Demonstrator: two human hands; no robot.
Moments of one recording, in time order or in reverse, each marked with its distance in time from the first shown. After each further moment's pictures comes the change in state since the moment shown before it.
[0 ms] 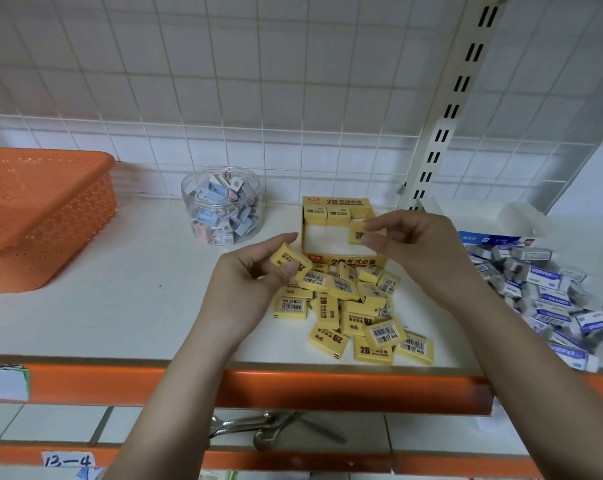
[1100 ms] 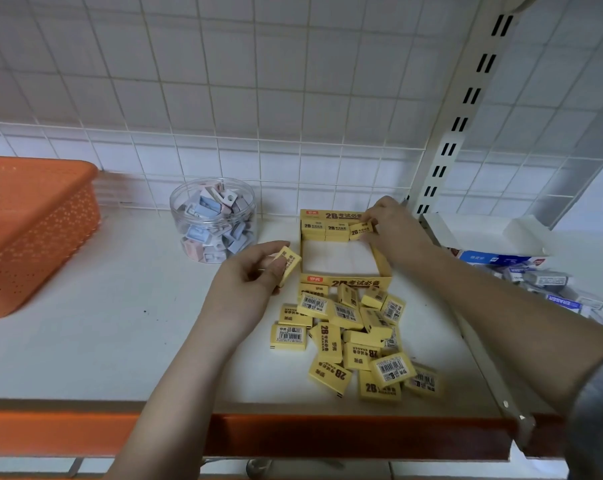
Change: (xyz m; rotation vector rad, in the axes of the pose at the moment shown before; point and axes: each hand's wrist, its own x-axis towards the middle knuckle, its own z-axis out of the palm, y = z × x) left_hand 0.039 -0.011 0.001 0.064 0.036 -0.073; right_hand 0.119 0.071 0.003 -0.964 -0.139 -0.066
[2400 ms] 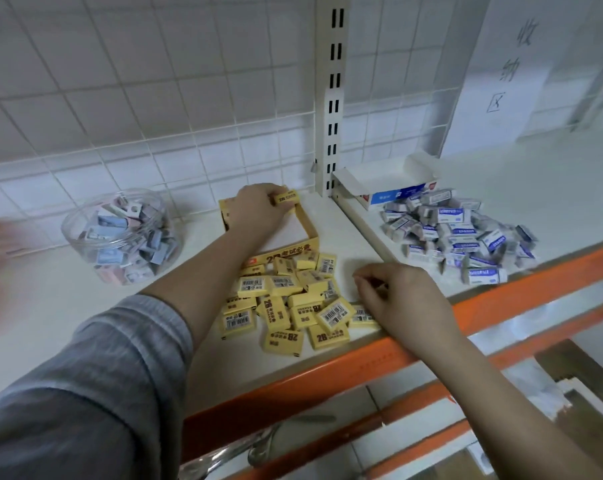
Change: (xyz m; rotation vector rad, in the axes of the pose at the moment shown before) left_hand 0.122 -0.016 0.111 0.752 -0.193 0.293; right_hand -0.204 -0.031 -0.009 0.206 0.264 0.327
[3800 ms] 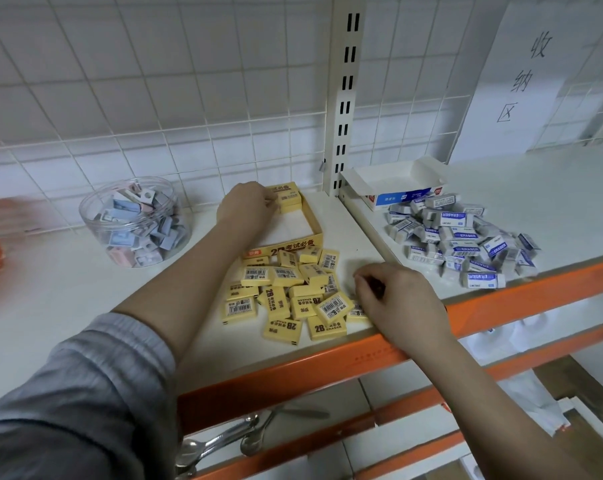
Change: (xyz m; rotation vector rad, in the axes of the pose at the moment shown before) left_hand -0.019 0.001 -0.030 0.215 -0.080 -0.022; right_hand -0.003 0.001 0.003 -0.001 0.013 -0.025
